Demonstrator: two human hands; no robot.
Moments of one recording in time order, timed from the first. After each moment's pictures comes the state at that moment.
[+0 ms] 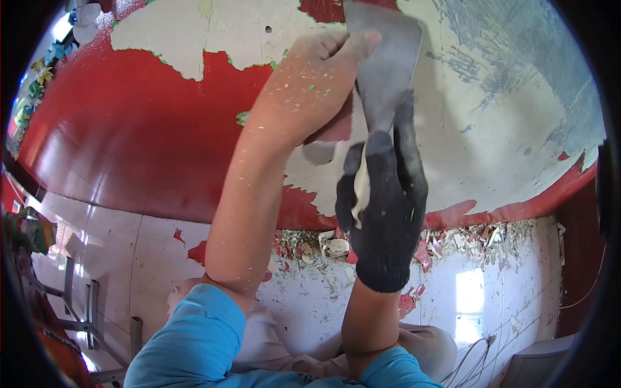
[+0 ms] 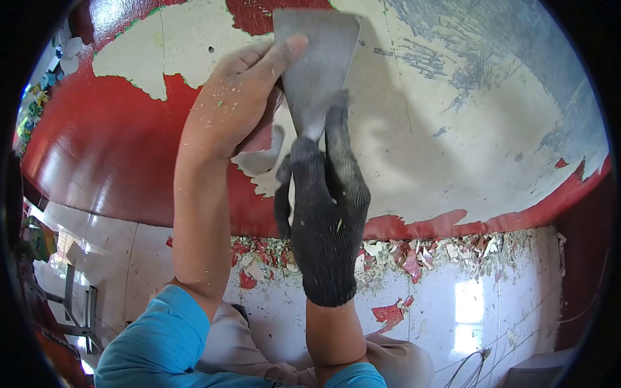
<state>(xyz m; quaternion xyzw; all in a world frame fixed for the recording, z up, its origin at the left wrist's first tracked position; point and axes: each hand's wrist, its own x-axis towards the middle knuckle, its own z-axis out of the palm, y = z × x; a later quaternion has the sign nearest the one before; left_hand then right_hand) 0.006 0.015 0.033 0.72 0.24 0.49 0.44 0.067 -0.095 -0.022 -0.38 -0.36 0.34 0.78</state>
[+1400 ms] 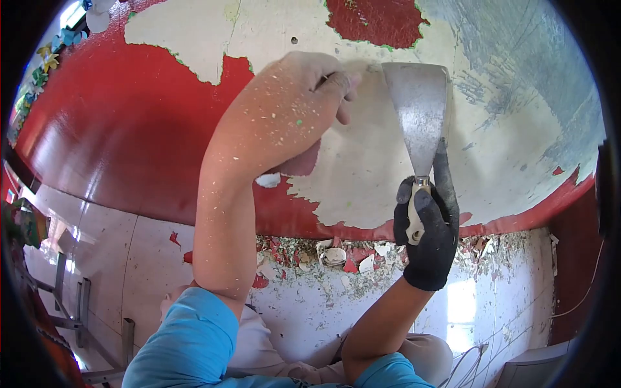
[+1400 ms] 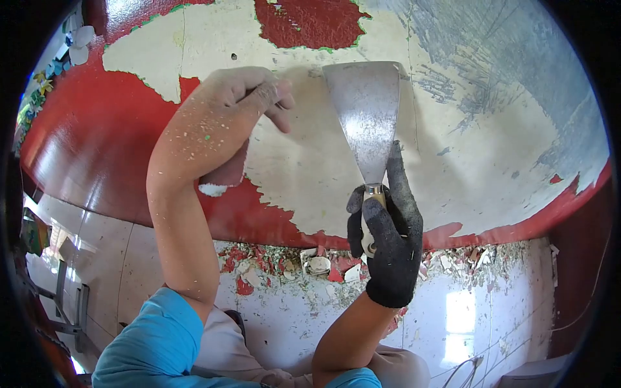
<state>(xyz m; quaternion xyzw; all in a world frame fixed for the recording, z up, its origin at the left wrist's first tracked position) -0.039 0.017 0.035 0.81 0.30 0.40 0.30 0.128 -0.120 -0.048 -0.39 -0.41 0.35 0.75</state>
